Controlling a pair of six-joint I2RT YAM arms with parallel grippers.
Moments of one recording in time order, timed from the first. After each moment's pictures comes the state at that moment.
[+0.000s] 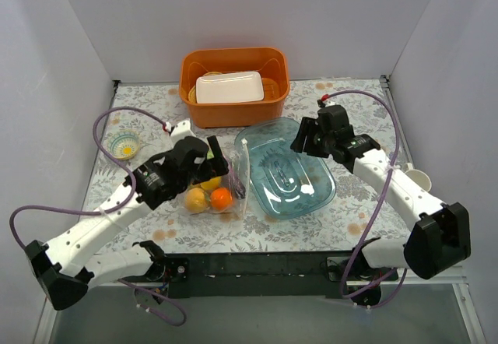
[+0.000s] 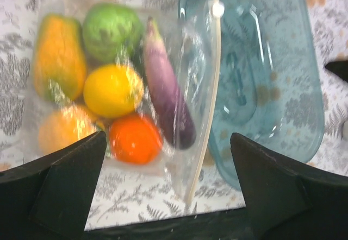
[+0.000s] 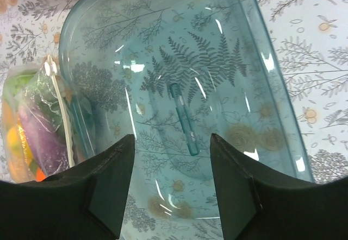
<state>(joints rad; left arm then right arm) -0.86 0.99 1.03 -0.80 -0.46 -0.92 0.48 1.32 1.06 -0.46 -0.01 0.56</state>
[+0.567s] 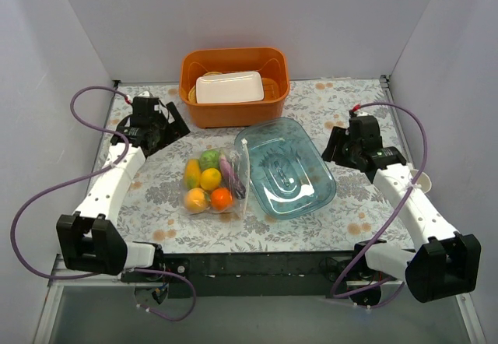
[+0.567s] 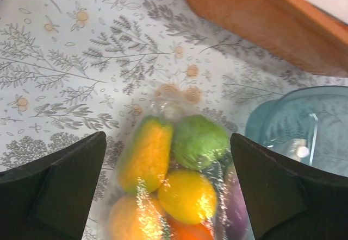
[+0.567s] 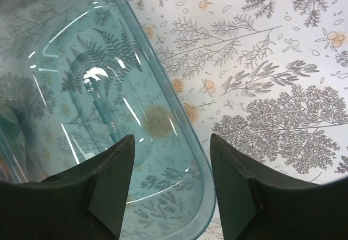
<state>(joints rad) -0.15 1.30 1.17 -0.62 -0.07 -0.61 0.26 1.15 0.93 -0.58 0.02 0.43</state>
